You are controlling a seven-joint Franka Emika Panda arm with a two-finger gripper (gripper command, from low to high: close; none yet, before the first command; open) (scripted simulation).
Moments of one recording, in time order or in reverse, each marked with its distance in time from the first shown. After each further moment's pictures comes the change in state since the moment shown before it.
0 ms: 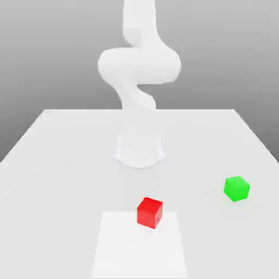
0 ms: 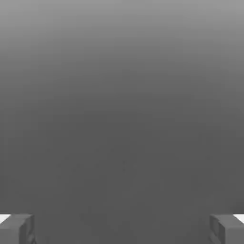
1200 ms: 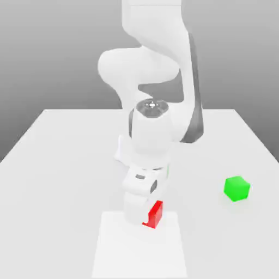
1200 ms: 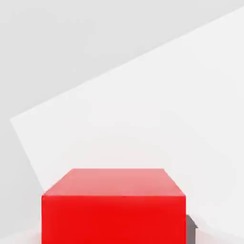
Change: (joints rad) arm 0.158 0.930 -0.026 -0.525 0.199 0.728 -1.098
